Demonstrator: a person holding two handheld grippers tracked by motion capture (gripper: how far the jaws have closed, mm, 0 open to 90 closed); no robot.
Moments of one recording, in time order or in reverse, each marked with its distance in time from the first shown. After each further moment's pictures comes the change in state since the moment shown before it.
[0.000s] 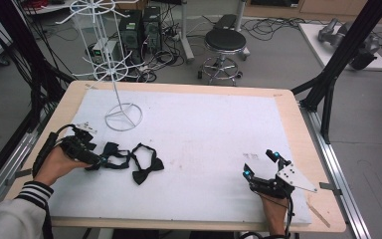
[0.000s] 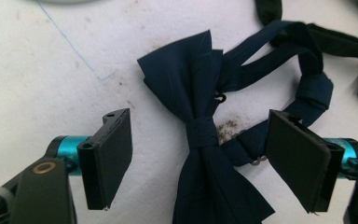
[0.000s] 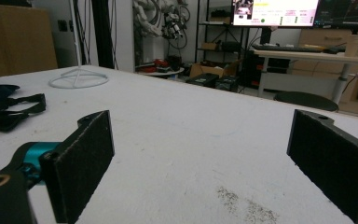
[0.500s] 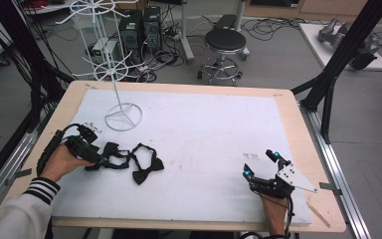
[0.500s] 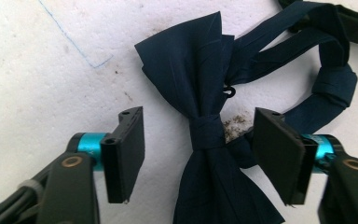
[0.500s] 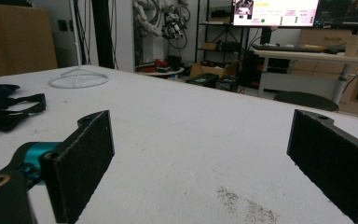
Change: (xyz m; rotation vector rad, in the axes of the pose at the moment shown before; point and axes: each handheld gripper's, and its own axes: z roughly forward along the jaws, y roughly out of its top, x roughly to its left) left arm 0.001 0.006 0.011 0.075 -0.001 -0.015; right arm 0.000 0.000 0.000 0.000 0.000 -0.001
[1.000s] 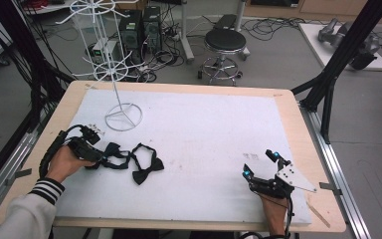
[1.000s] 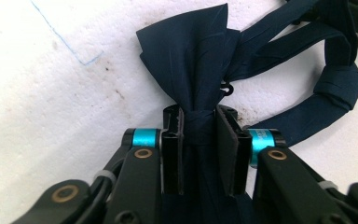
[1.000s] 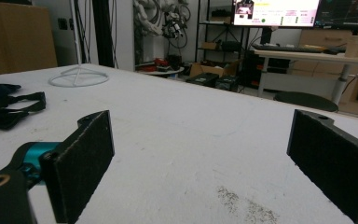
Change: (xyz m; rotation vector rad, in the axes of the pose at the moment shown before) left arm -0.007 0.002 0.004 0.026 0.019 0.004; right arm 0.001 0.000 0.000 0.005 0.003 -0.004
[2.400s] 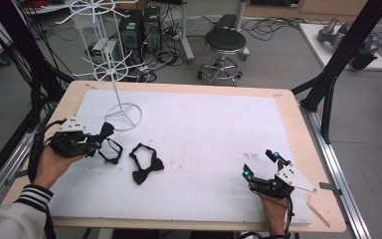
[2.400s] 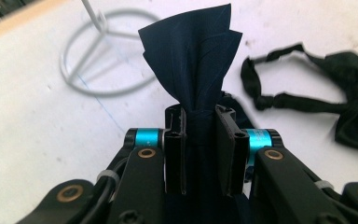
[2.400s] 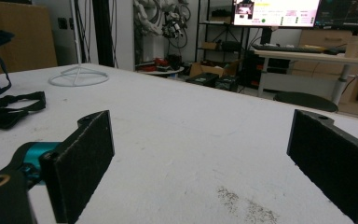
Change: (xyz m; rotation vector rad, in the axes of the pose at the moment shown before) left arm -0.003 -0.016 -0.053 -0.454 0.077 0.123; right arm 0.000 0.000 0.000 0.000 0.000 -0.004
